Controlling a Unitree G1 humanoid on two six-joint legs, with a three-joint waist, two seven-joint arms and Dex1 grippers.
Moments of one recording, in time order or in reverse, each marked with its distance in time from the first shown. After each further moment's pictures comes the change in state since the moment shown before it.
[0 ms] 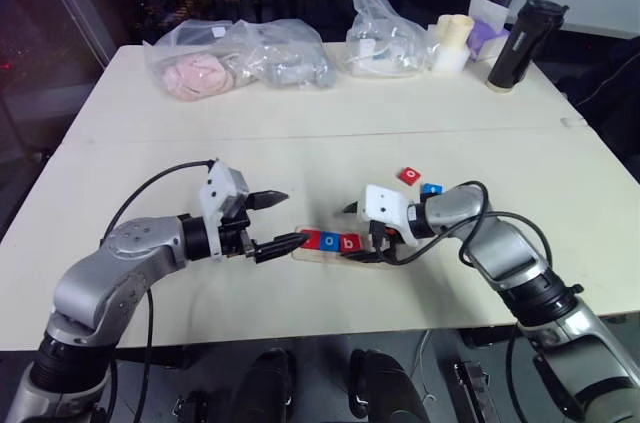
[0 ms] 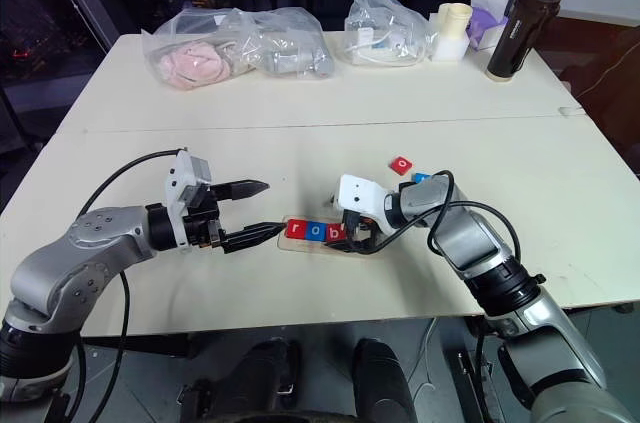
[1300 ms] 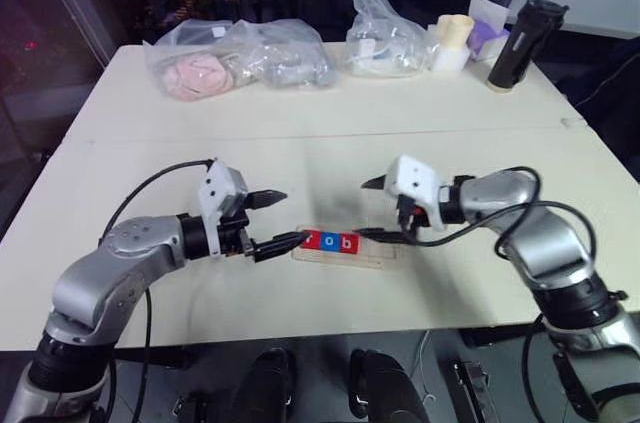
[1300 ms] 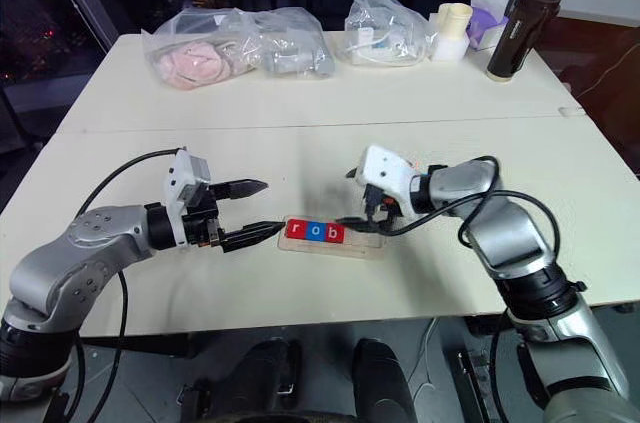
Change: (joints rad) left arm 0.000 0.006 0.002 0.004 0.000 0.000 0.000; right arm 0.026 -0.048 -0.216 -0.171 0.118 0.194 -0.096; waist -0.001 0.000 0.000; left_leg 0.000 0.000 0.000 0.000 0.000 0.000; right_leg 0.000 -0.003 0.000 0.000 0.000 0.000
